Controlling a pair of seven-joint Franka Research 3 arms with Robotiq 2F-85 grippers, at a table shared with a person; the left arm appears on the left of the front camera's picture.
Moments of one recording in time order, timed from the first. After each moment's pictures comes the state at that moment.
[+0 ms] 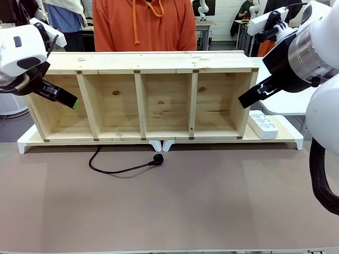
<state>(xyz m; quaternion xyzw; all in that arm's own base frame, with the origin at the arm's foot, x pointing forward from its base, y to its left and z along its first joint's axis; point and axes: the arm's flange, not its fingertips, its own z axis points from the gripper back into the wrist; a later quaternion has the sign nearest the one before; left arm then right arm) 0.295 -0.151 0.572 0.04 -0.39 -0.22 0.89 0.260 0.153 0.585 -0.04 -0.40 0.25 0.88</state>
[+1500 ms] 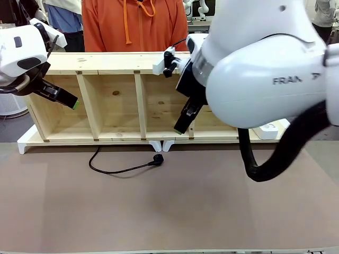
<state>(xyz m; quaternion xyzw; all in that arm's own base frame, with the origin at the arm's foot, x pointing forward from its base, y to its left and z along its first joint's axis) 0.295 -0.151 0.572 0.04 -0.39 -0.22 0.89 0.318 0.304 0.539 0.00 -0.26 0.53 0.80</state>
